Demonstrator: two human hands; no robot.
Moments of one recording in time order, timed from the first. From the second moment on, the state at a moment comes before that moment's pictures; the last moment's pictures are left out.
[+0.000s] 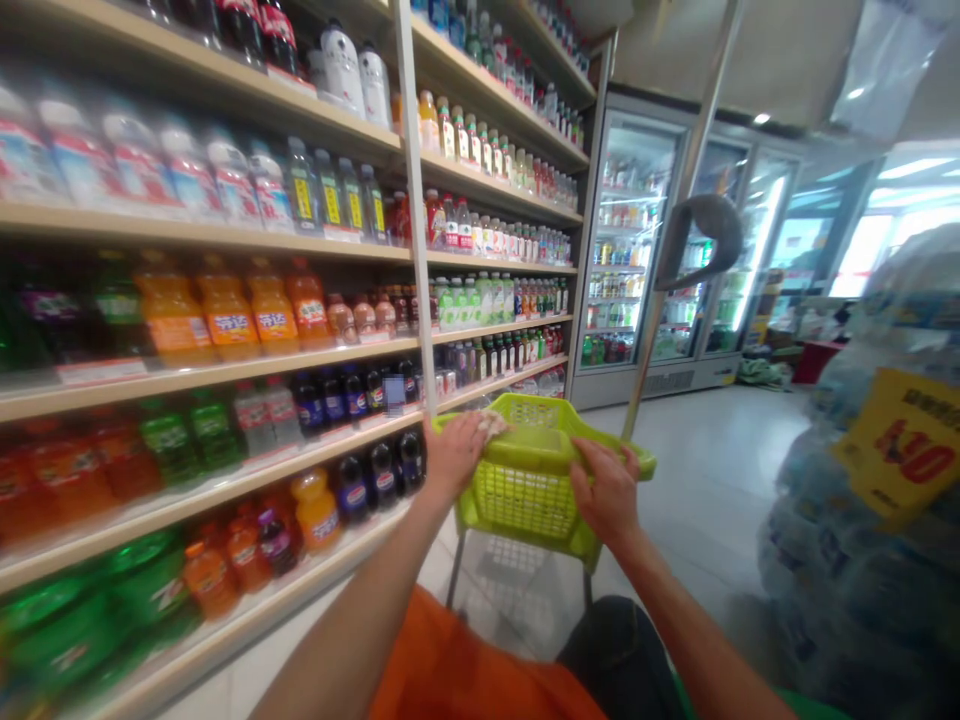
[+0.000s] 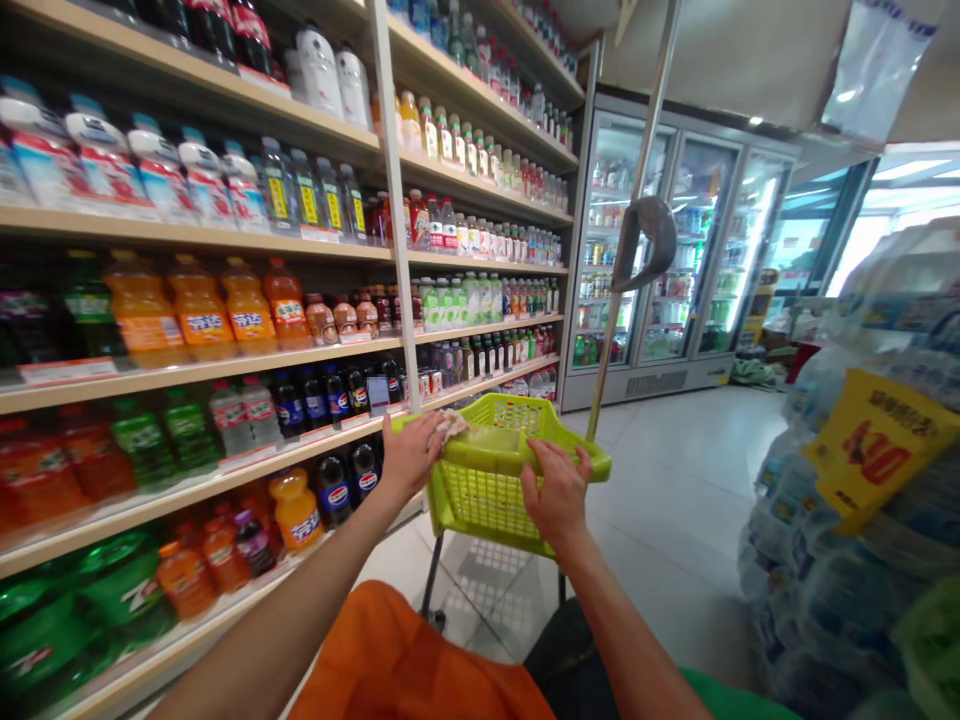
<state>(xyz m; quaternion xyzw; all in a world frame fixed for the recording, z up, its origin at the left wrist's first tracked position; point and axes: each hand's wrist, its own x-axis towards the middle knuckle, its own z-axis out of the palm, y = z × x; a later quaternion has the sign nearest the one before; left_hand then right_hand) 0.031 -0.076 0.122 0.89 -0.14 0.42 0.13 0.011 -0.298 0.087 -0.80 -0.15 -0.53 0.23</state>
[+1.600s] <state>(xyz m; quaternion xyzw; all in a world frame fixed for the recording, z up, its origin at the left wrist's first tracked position) -0.013 -0.178 0.097 0.83 -0.32 0.39 0.24 -0.004 -0.333 0.088 -0.83 -0.09 -0.49 0.25</state>
